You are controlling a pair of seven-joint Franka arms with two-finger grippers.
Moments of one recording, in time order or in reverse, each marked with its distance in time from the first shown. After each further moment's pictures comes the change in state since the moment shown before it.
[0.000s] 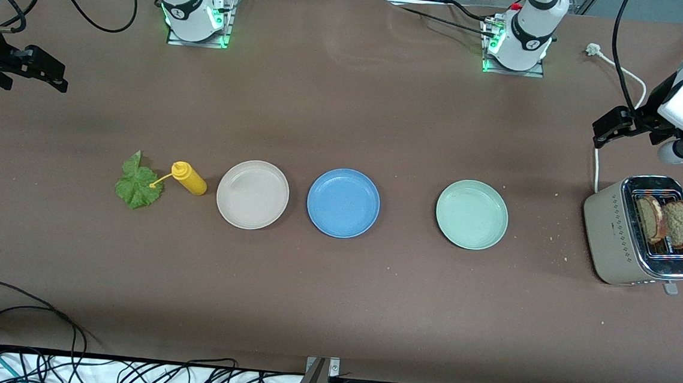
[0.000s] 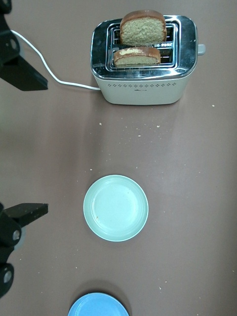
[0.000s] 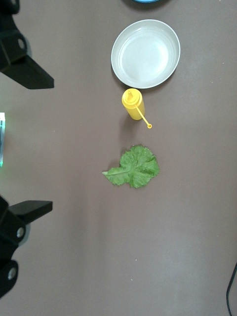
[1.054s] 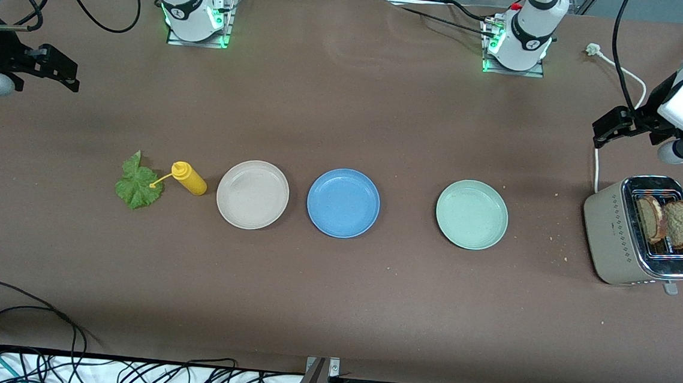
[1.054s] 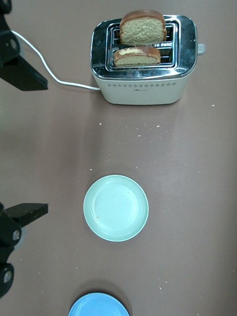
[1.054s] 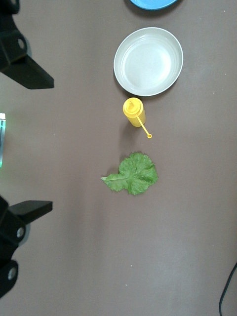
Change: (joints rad) left arm 0.000 0.000 0.000 0.000 0.000 0.000 0.002; right arm 0.000 -0.002 0.037 0.000 0.000 0.000 0.001
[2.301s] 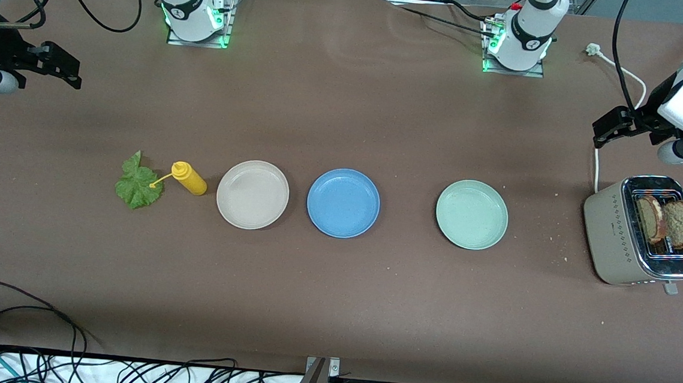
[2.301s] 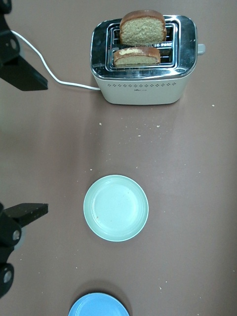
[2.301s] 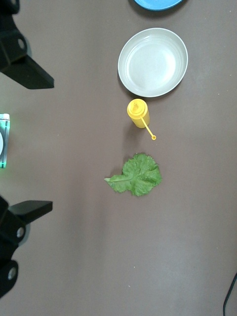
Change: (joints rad) left arm 0.000 0.000 0.000 0.000 0.000 0.000 0.000; right arm 0.000 -0.004 0.005 0.000 0.000 -0.018 0.000
